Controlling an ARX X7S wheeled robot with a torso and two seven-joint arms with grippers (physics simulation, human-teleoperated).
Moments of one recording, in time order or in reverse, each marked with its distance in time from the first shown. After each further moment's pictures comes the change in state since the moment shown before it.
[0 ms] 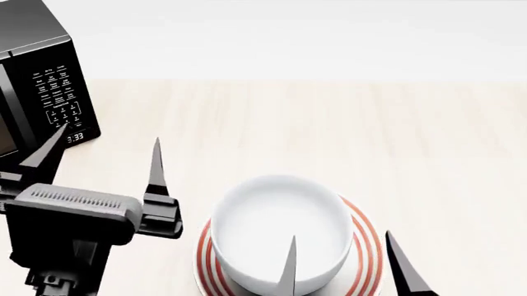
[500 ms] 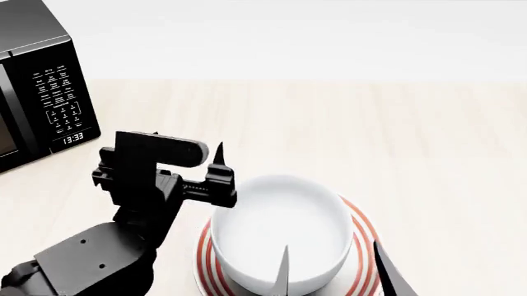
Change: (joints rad) left arm 0.061 0.362 -0.119 -0.681 -0.518 -0.030 0.626; right arm -0.002 -0.024 -0.019 0.080 -0.002 -0.042 -0.029
